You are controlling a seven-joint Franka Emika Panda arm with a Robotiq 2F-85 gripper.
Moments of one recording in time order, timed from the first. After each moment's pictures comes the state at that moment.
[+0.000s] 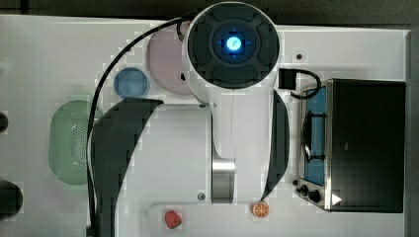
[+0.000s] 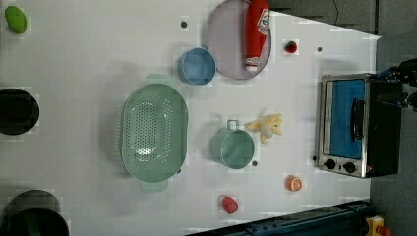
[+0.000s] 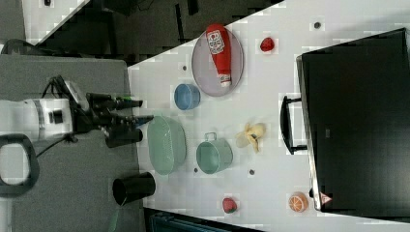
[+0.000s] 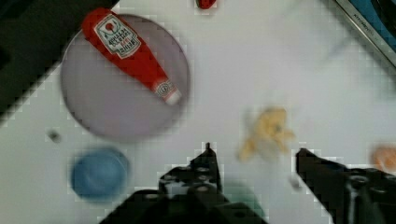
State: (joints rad) arm 0.01 -0.03 -0.01 -1.80 0.00 0.18 0.03
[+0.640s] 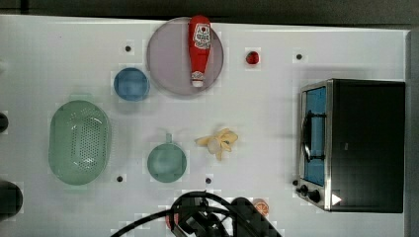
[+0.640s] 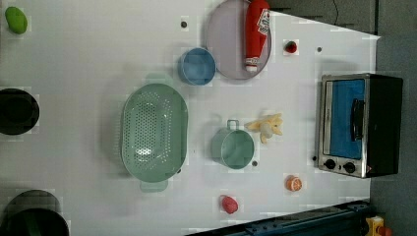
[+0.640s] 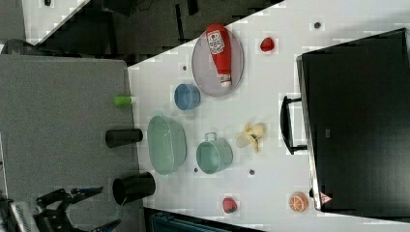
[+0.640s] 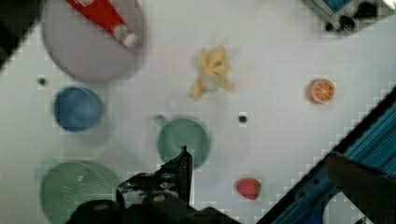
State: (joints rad) arm 0.02 -0.66 -0.03 -2.09 0.02 -0.03 0.05
